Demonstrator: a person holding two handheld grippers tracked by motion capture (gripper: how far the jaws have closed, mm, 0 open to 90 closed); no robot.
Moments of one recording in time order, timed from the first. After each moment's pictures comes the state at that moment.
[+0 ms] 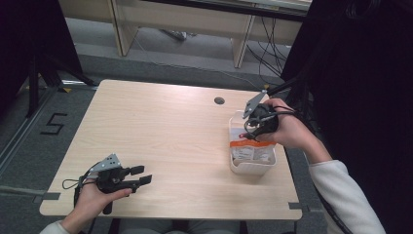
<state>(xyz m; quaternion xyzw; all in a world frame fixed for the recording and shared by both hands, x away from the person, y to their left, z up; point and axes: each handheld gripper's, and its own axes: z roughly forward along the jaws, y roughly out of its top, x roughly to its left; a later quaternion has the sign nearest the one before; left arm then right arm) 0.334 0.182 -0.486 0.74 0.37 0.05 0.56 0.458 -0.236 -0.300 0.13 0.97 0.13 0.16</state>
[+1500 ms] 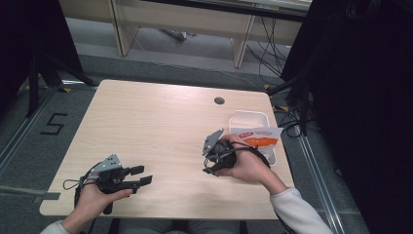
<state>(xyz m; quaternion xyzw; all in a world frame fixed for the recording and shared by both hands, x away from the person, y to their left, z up) 0.333 0.181 -0.487 0.74 0.38 0.05 0.56 0.405 -0.153 -0.397 0.09 0.97 0.20 0.07</state>
